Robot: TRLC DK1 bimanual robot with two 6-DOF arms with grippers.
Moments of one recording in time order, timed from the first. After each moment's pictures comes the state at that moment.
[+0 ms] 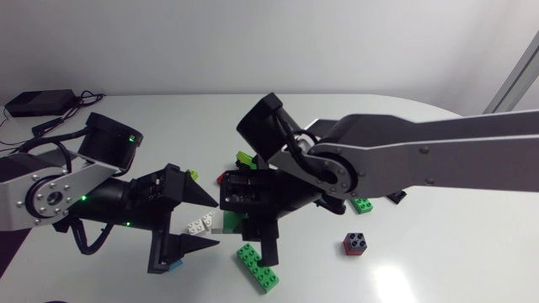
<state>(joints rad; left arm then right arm) -0.36 1.23 0.67 -0.41 0.63 0.95 0.88 1.62 1.13 -0.43 -0.22 -0.76</state>
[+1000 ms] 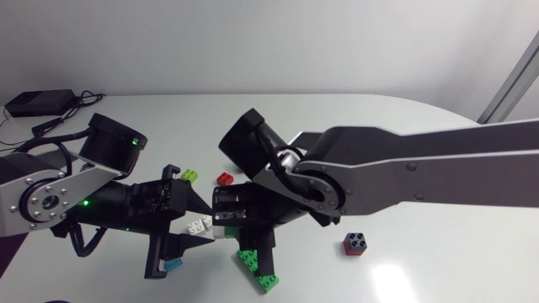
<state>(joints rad) -0.41 1.21 0.67 -0.47 0.50 1.03 0.95 1.64 1.13 -0.44 -0.07 -0.76</state>
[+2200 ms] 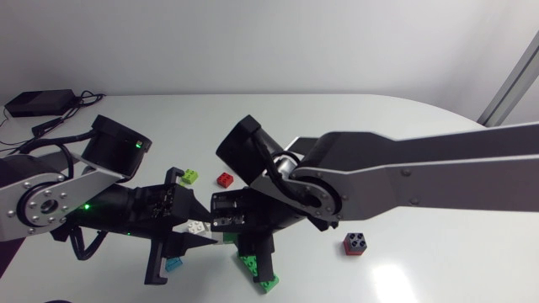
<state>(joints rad) -0.45 1.19 0.67 -0.49 0.49 1.03 0.96 1.64 1.12 -0.44 -0.08 -0.76</state>
